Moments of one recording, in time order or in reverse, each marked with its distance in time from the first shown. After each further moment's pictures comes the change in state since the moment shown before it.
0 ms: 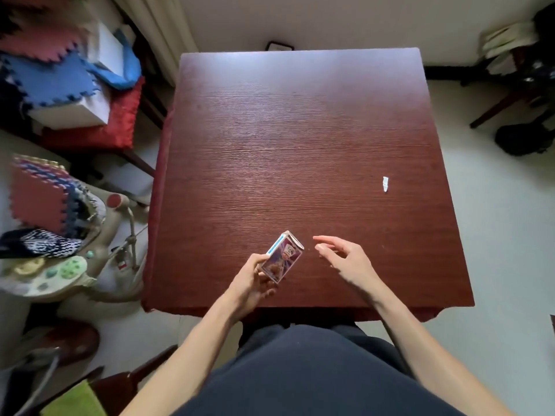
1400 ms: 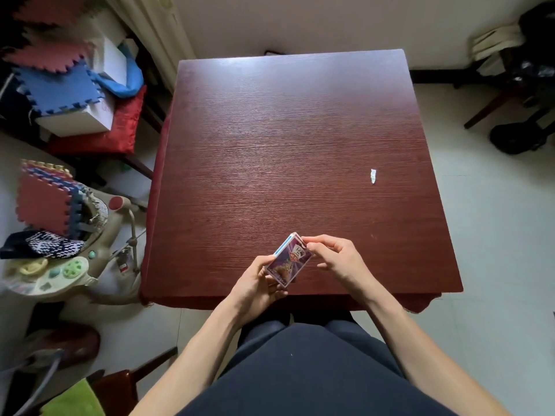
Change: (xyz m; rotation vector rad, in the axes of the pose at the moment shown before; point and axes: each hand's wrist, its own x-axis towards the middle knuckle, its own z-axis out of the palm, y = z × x) left_hand -0.047 -0.028 0.047 -0.086 -0.110 0.037; right_hand -0.048 -0.014 -0.002 0.231 -0.045 0.018
